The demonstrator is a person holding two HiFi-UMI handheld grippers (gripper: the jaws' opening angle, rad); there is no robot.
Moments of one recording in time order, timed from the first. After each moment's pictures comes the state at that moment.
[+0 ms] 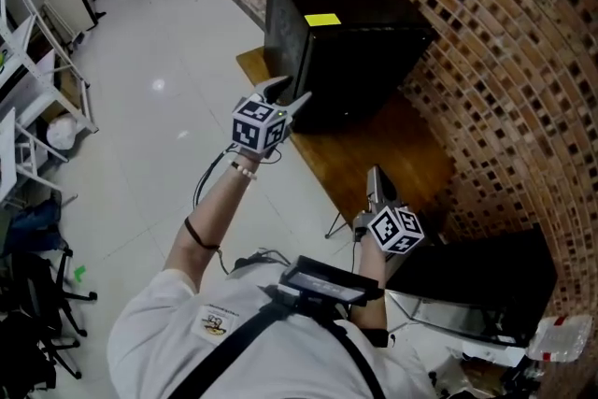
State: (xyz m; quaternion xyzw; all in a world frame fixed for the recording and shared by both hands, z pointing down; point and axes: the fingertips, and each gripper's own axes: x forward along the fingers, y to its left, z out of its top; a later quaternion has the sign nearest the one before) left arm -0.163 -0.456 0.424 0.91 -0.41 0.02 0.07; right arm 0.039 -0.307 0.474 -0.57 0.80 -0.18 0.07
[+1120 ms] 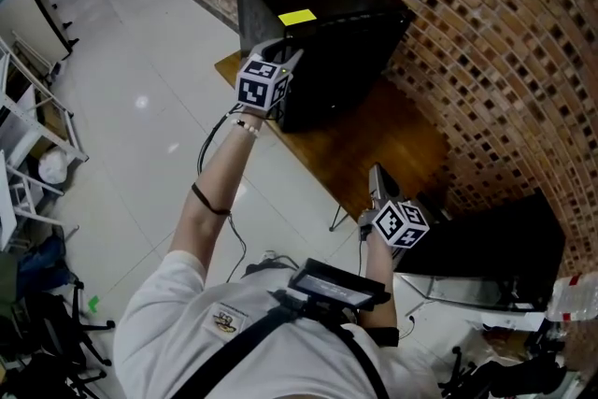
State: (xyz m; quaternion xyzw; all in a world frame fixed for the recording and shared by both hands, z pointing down) left arm -0.139 -0.554 0.388 0.91 -0.42 0.05 0.01; right arm 0.056 -0.297 0.488 -0.62 0.76 -0.20 0.05
